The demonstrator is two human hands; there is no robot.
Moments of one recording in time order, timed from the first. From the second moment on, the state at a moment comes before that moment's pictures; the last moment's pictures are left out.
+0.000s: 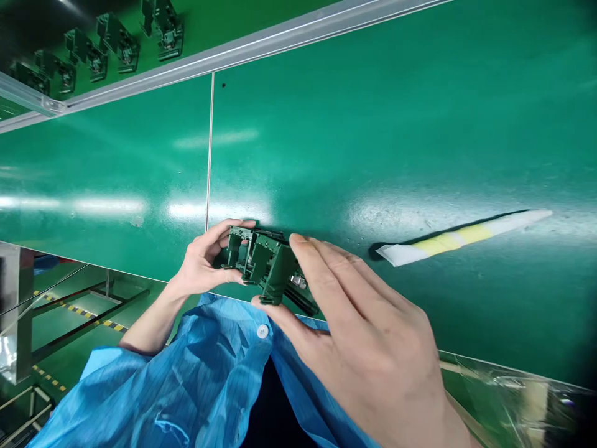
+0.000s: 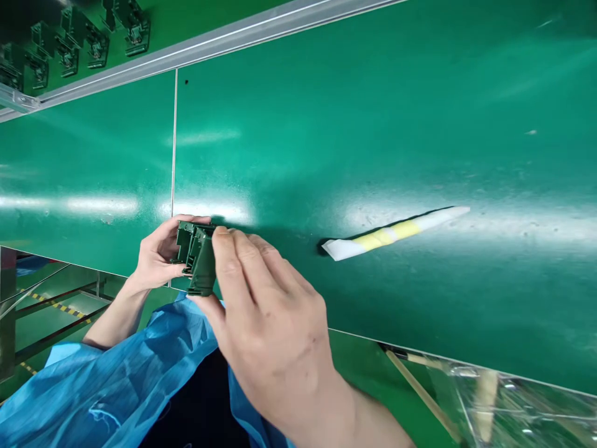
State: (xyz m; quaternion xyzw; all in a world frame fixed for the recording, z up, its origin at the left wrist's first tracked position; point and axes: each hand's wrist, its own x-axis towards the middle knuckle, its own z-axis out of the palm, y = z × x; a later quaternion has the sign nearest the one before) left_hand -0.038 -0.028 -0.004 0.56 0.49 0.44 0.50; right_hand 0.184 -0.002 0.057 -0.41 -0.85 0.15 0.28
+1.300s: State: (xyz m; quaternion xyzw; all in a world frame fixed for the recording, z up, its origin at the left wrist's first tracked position) left_hand -0.011 -0.027 0.069 0.83 0.45 0.31 0.04; right_hand 0.200 -0.021 -0.003 -0.30 -0.57 0.63 0.44
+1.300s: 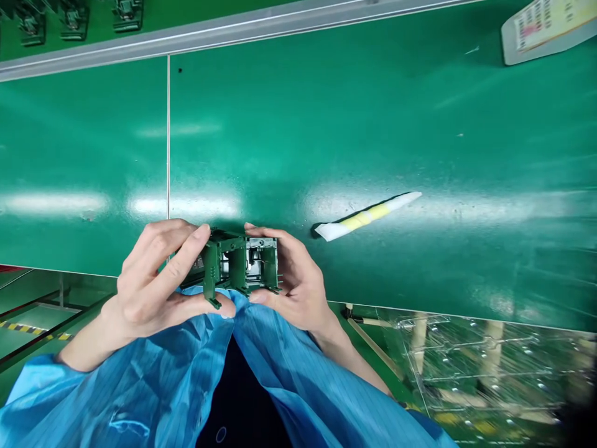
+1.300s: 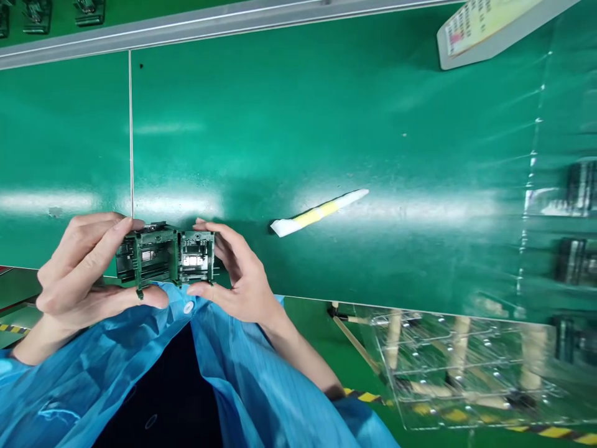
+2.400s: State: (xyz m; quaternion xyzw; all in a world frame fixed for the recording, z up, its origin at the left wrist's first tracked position) left_hand -0.021 -0.041 0.037 0.71 0.49 0.39 0.32; right_hand 0.206 -0.025 0.030 -0.42 -0.71 0.42 0.38
